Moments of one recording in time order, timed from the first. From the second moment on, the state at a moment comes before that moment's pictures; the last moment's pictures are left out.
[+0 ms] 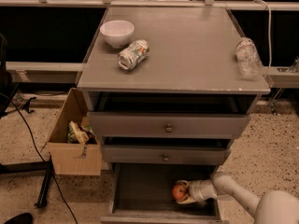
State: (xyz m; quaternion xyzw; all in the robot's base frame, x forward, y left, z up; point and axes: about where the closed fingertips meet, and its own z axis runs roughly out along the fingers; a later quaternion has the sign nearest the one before) arm 0.511 -0.165 0.153 -0.67 0.63 0.22 0.33
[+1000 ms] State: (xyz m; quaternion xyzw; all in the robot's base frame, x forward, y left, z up) arm 0.529 -0.172 0.127 -0.65 0.66 0.21 0.30
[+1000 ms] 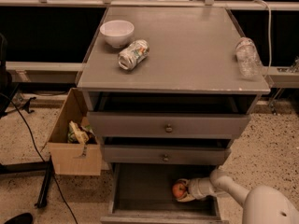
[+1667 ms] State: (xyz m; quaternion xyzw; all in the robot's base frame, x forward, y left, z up) arm 0.532 -0.175 0.114 -0.65 0.67 0.22 0.29
